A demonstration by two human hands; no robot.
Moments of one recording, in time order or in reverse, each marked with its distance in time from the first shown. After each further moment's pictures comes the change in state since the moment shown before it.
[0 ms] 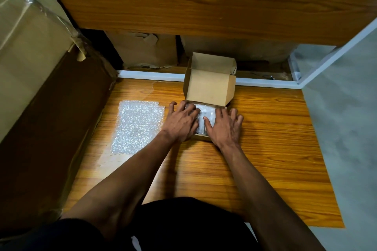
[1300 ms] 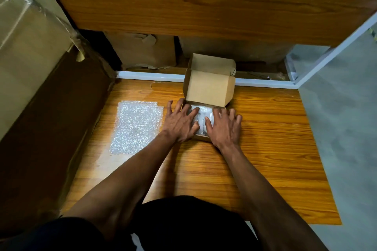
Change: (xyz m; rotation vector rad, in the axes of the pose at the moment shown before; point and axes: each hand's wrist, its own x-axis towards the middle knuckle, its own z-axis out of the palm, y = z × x) left_hand 0.001 0.003 0.011 -0.053 -0.139 -0.092; right_hand -0.006 0.003 0.000 -0.016 0.043 -0.025
